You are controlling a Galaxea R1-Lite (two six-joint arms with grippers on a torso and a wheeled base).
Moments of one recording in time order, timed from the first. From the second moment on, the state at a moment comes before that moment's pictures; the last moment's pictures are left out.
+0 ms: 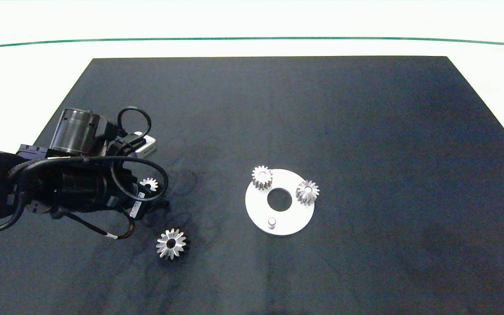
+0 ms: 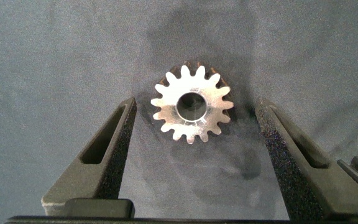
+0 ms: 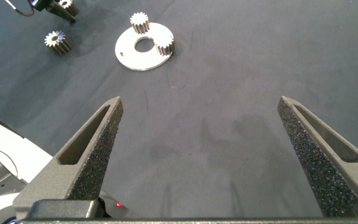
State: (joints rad) left arm -0.25 1.63 -1.02 0.11 0.08 0.29; right arm 0.17 0.33 -0.56 0.24 0.30 -0.15
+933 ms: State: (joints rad) left arm -0.30 1.62 -1.08 0.18 0.08 0.23; right arm 0.17 0.33 -0.56 0.24 0.30 -0.15
